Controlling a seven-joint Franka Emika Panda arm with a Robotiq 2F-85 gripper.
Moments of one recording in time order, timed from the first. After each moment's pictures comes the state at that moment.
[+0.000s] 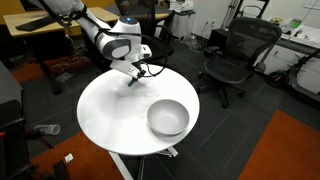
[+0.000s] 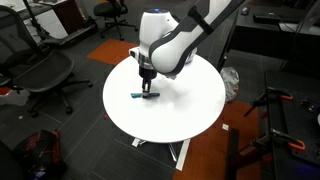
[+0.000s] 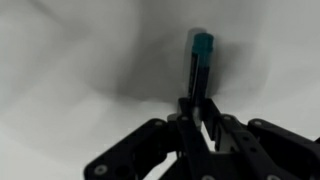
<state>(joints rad) -0.08 0.86 0.18 -1.68 0.08 2.70 -0.48</state>
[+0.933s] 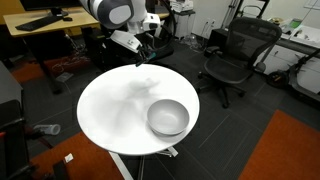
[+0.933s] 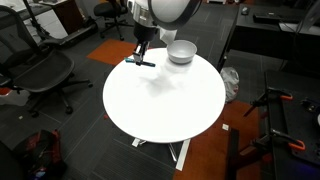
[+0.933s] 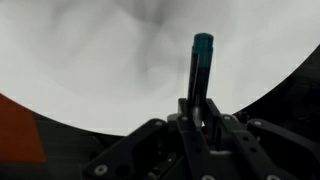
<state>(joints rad) -0.05 0.60 0.08 -1.73 0.07 2.64 -0.23</state>
